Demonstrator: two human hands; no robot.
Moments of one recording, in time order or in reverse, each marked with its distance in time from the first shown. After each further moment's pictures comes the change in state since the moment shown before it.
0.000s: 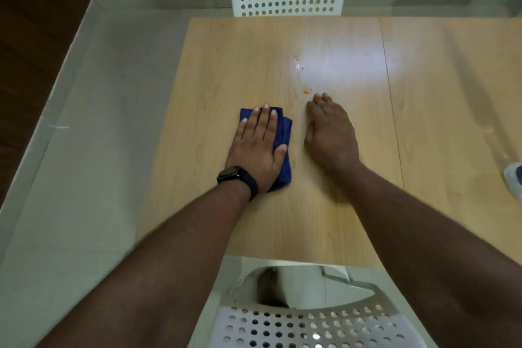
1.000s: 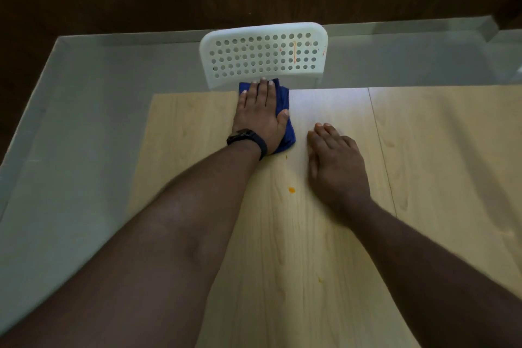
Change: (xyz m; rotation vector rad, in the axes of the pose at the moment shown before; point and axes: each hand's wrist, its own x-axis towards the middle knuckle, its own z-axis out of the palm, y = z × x) left_hand 0.312 -0.009 -0.039 0.036 -0.016 -0.050; right_hand 0.149 0.062 -0.009 -0.092 -0.020 0.051
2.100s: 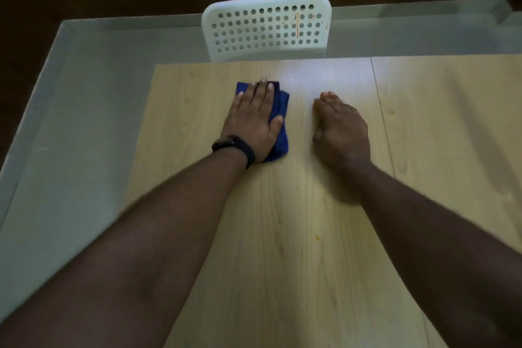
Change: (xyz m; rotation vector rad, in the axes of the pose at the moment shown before) left_hand -0.089 -0.010 0.010 -0.007 -0.009 0.090; right_hand -0.005 0.002 -0.005 0.082 0.040 0.026
